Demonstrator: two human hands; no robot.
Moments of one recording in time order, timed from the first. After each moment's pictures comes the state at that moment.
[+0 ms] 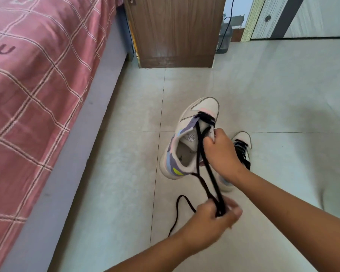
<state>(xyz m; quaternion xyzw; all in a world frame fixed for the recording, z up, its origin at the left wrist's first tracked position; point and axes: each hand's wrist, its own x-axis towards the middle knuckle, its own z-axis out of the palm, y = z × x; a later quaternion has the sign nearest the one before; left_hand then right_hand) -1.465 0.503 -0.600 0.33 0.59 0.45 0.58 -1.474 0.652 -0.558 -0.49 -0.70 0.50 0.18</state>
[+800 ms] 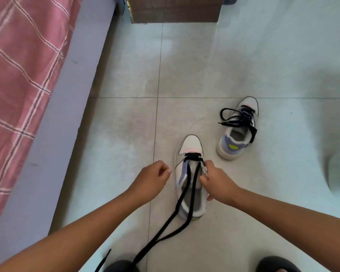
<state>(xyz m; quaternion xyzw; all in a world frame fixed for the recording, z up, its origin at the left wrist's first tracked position) -1.569 0.467 -0.656 0.32 0.82 0.20 0.43 -1.410 0.589 -0.674 -0.45 -0.74 0.48 -0.15</state>
